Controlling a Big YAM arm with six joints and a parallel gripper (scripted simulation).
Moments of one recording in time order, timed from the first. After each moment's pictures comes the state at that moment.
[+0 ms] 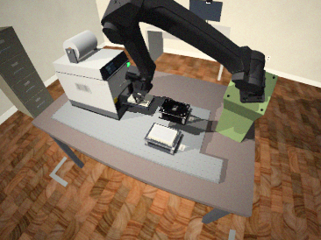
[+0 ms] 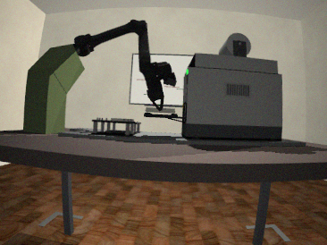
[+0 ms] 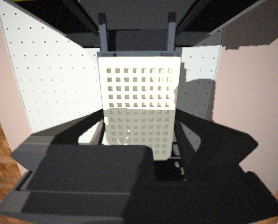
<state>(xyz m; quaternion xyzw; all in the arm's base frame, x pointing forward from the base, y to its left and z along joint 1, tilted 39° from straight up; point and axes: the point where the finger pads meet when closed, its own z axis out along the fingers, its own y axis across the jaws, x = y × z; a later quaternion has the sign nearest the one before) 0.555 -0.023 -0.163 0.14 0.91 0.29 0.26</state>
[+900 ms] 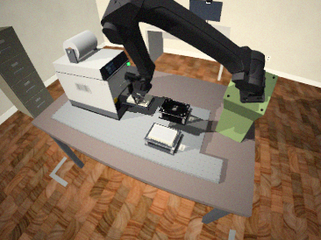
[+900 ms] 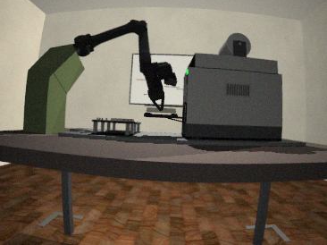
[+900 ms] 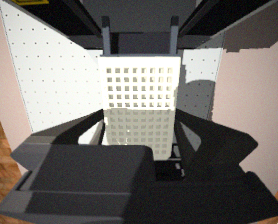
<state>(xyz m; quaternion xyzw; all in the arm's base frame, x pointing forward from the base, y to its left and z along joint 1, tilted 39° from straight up) 0.558 -0.021 -0.160 0.13 0.91 0.29 0.27</state>
